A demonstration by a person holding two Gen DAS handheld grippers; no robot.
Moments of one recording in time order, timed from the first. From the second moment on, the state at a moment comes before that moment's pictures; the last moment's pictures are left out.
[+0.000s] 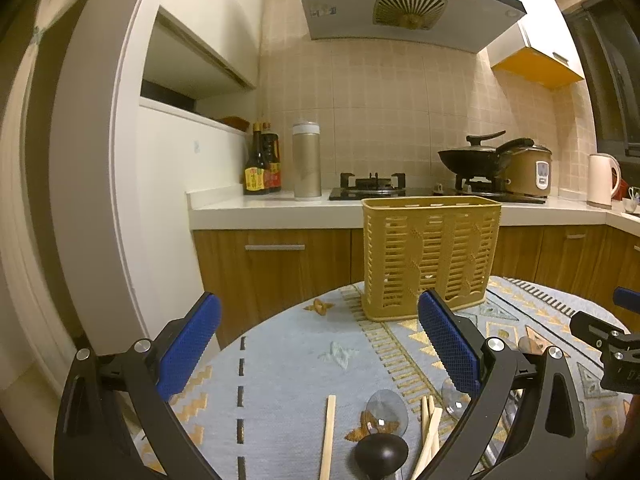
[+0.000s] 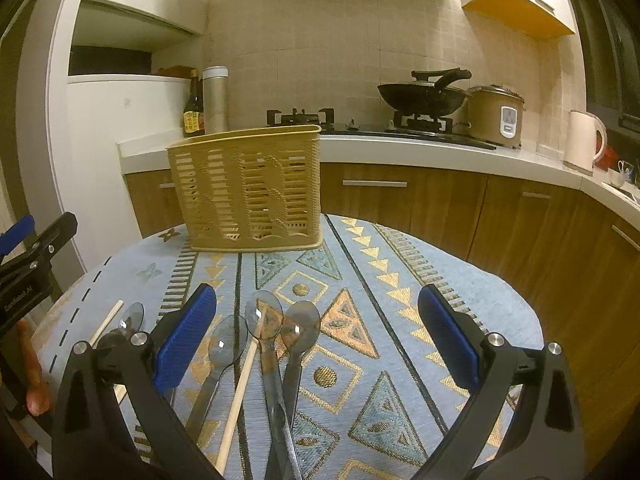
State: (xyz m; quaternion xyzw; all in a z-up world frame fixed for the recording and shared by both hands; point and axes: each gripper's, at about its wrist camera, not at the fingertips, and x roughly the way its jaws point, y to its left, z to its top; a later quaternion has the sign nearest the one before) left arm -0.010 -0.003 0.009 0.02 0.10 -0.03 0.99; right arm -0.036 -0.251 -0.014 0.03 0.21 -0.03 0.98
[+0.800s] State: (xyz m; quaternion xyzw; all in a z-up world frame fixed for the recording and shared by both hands) left arm -0.007 -0.005 0.004 0.02 0.10 -0.03 0.99; right arm -0.035 -0.250 -0.019 0.03 0.22 -0.03 0.97
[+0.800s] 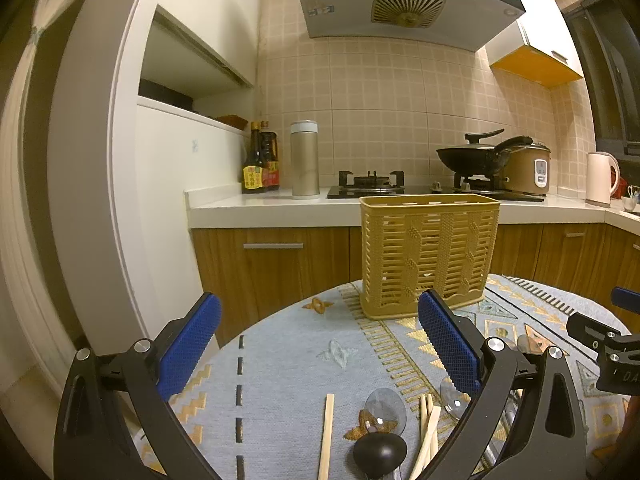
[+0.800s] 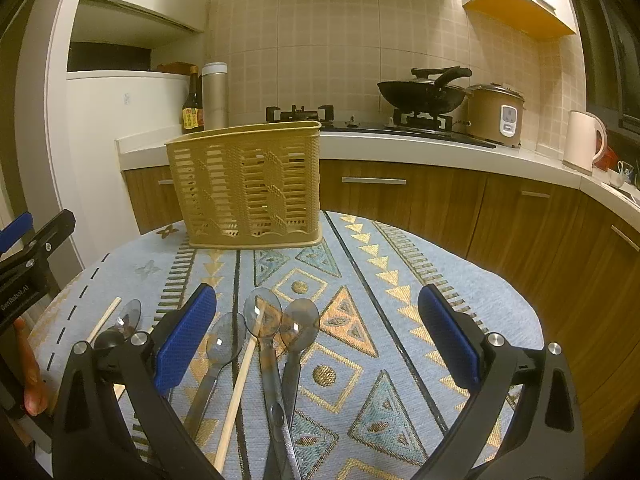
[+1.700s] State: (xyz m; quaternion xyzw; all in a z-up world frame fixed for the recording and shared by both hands) left arm 0.051 0.027 -0.019 0.09 0.41 -0.18 0.89; right arm -0.014 -0.260 -0.013 0.05 0.29 -0.05 0.95
